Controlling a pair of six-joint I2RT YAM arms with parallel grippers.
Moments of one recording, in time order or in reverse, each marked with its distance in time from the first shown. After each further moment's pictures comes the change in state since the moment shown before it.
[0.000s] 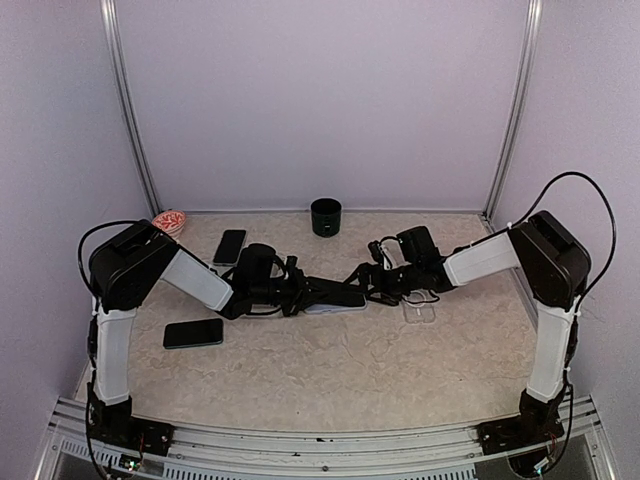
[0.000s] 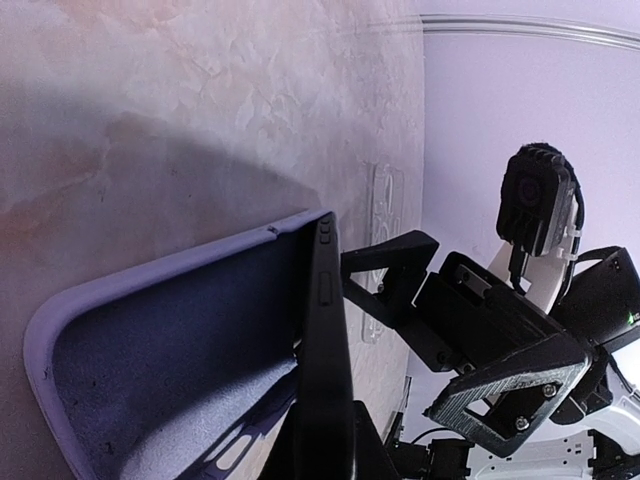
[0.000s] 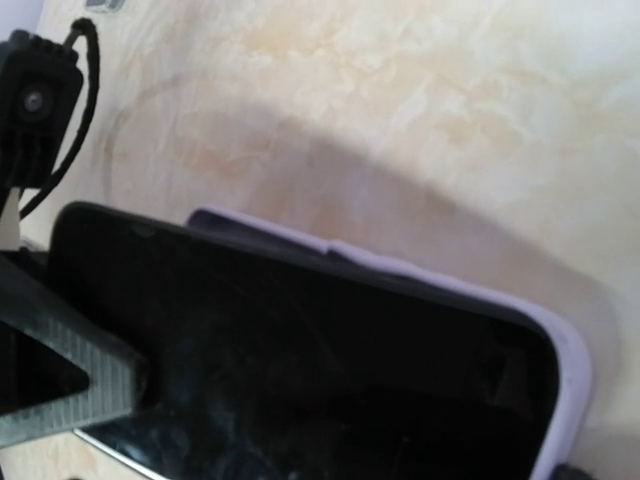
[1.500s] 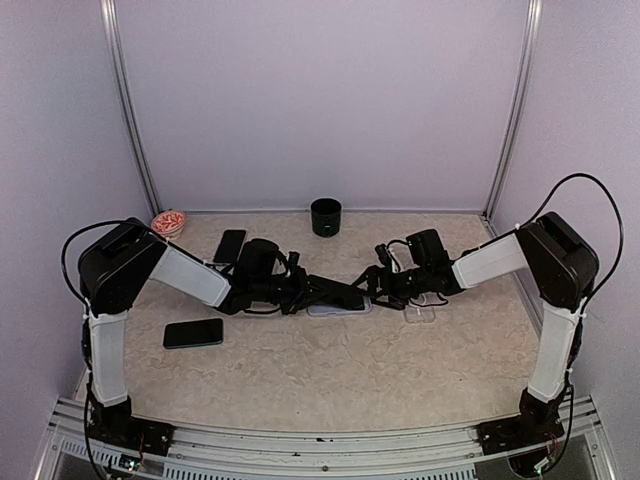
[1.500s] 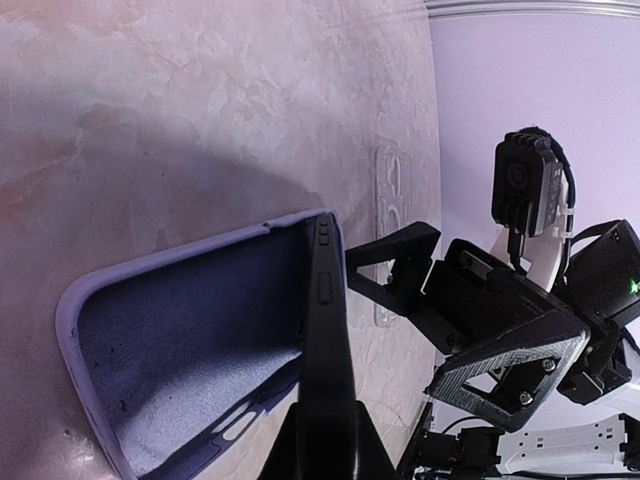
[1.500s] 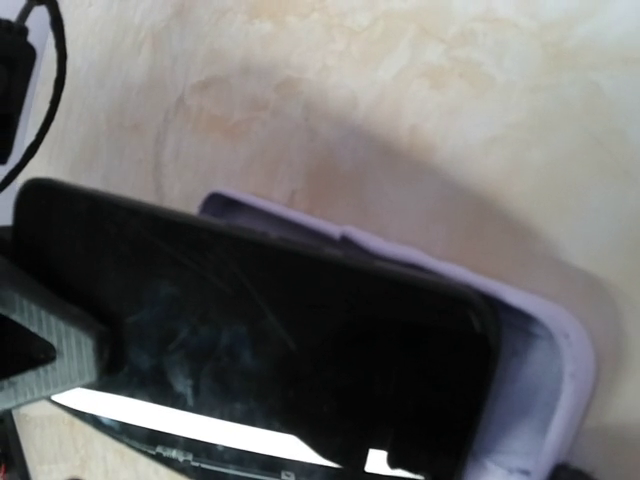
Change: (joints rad) left arm -0.017 -0.079 0.006 -0.141 -0.046 0.113; right arm -0.045 -0.042 -0.063 0.004 -0.060 -0.013
